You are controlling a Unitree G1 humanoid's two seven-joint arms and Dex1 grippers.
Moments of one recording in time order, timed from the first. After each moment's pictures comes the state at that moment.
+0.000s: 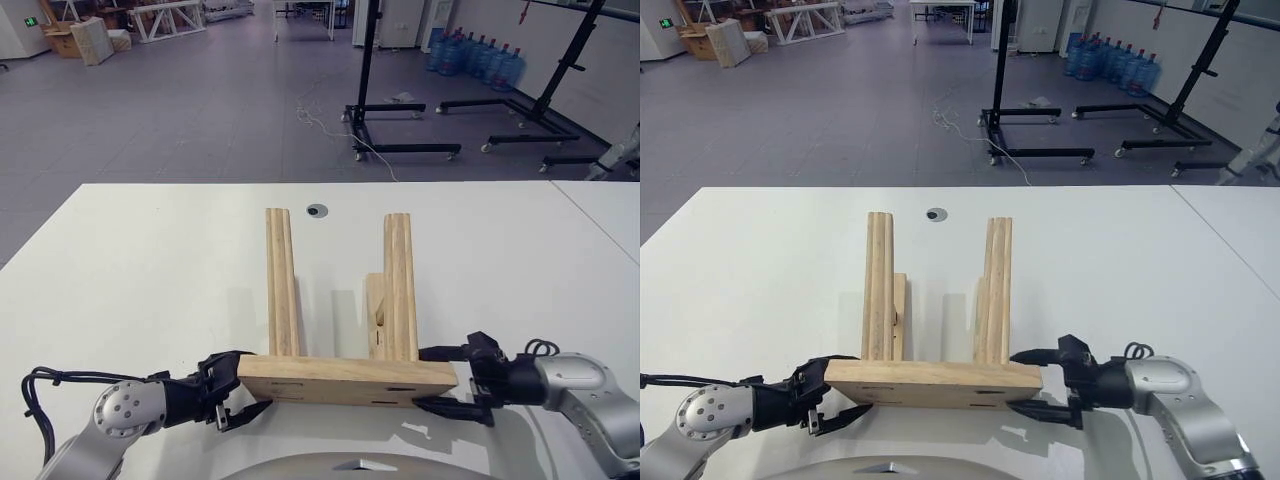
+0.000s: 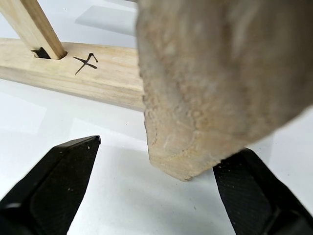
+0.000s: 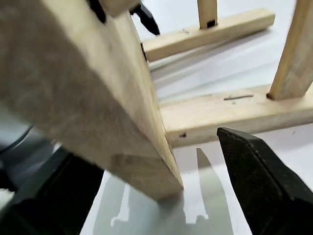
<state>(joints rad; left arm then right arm) 0.42 0.73 -0.13 -0.49 -0.12 0.23 -0.85 0.28 -0.75 -0.03 -0.22 0.49 0.21 1.26</state>
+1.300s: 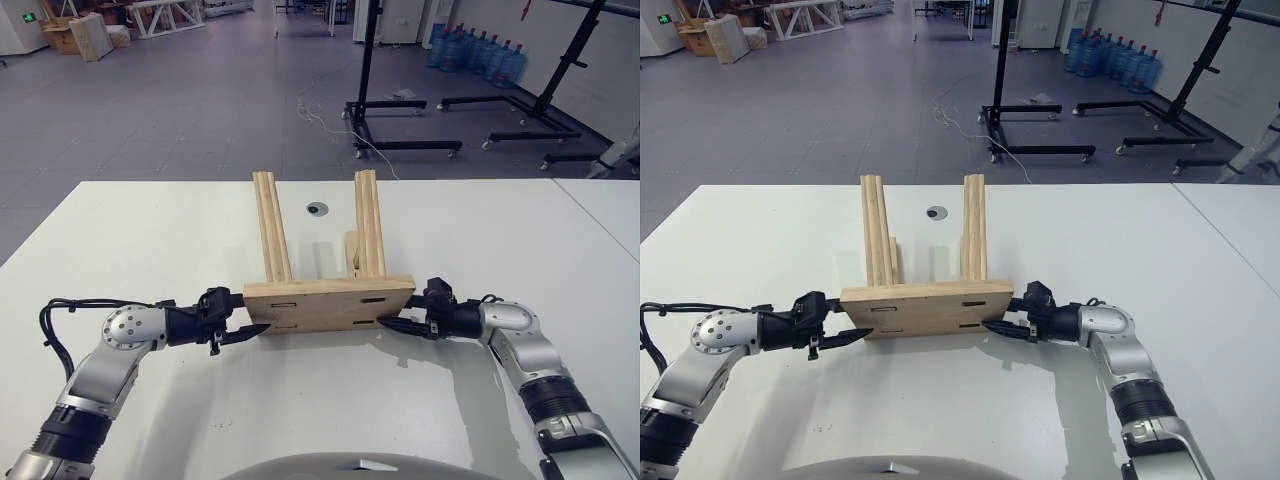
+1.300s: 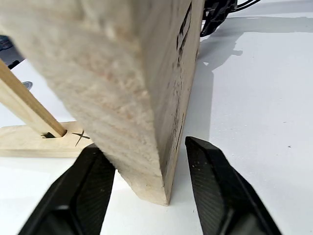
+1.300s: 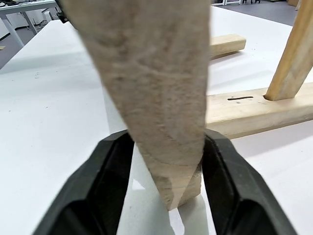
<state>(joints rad) -0.01 0.68 -0.11 -0.08 -0.23 0.02 -1.09 -0.20 -0.54 0.08 0.39 0.33 -0.05 1.33</state>
